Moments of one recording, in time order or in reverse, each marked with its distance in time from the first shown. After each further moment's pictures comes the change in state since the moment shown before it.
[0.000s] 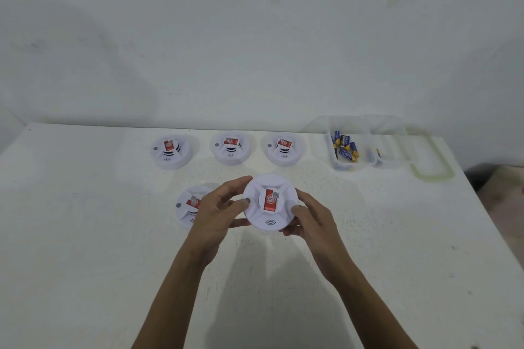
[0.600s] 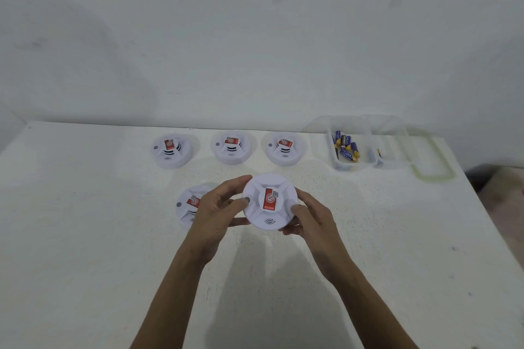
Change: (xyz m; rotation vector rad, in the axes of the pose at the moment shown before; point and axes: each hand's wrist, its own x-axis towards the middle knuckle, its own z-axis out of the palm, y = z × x) left_hand 0.001 -0.001 -0.003 -0.008 -0.006 0.006; right_hand 0.002 -0.002 0.002 -0.025 -0.008 0.002
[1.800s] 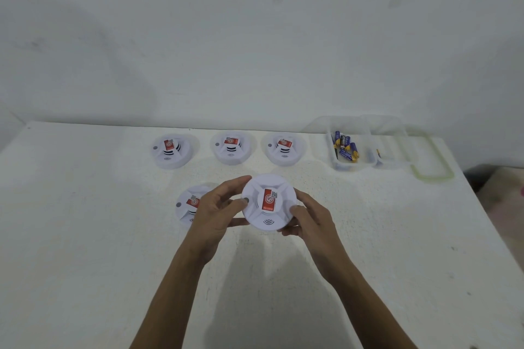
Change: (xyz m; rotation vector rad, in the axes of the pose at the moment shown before) left_hand 0.000 -0.001 -0.001 -0.019 -0.012 0.006; right_hand -0.001 0.002 0.001 0.004 -0.005 -0.012
